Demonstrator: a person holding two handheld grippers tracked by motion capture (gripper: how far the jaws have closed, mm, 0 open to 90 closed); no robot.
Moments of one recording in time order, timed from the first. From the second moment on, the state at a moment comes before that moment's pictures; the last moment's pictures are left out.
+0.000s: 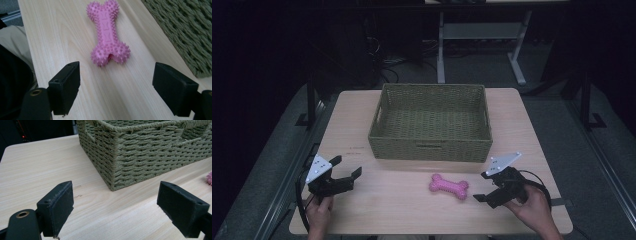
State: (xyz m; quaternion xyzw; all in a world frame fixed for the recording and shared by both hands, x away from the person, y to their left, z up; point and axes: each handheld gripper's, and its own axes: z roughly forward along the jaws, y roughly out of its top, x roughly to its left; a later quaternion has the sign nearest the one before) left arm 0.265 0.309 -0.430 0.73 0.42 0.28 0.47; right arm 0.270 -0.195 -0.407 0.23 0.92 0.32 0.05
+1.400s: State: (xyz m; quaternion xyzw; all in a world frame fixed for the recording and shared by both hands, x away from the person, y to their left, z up) left arm 0.265 0.310 -0.429 0.72 0.42 0.28 0.47; right arm 0.310 -0.113 -0.414 0.15 0.95 0.26 0.01
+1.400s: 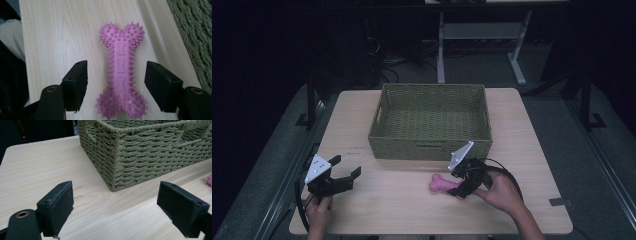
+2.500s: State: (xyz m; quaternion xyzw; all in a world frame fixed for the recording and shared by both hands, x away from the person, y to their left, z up) left arm 0.266 0.311 -0.430 0.72 0.42 0.27 0.47; right arm 0.322 -0.091 -0.438 0.14 0.97 0.20 0.00
